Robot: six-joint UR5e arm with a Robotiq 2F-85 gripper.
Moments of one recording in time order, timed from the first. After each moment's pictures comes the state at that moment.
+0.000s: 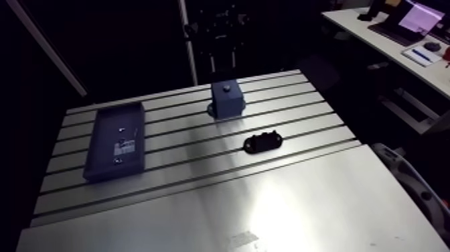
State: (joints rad) arm -0.29 -1.12 1.47 -1.76 -1.66 -1.96
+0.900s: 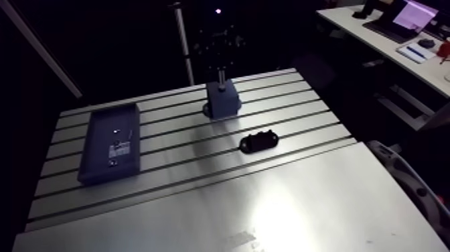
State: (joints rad) arm -0.31 -1.12 1.55 -1.85 -1.65 -1.88
